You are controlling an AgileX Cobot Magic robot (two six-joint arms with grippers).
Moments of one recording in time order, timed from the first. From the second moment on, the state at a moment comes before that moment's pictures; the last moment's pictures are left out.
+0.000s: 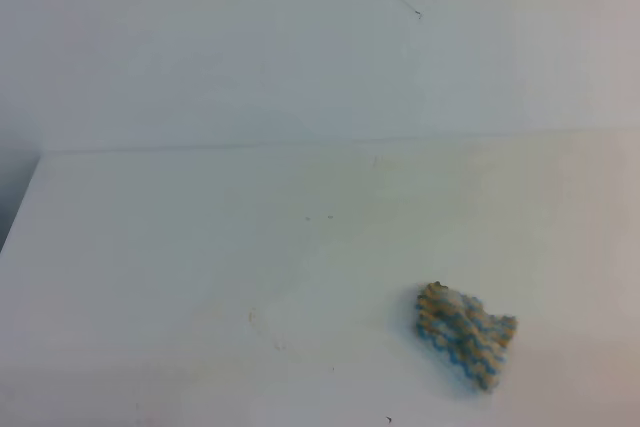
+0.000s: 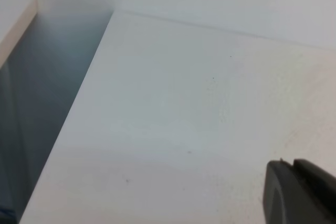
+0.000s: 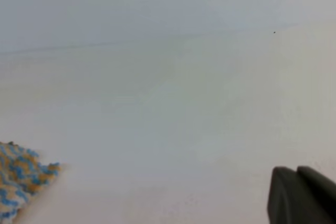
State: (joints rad) left arm -0.03 0.00 0.00 0.01 0.33 -0.31; right arm -0.03 -0.03 0.03 -0.07 0.31 0.11
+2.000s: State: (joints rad) left arm -0.03 0.00 0.00 0.01 0.33 -0.30; right arm -0.03 -0.03 0.03 -0.07 0.31 0.11
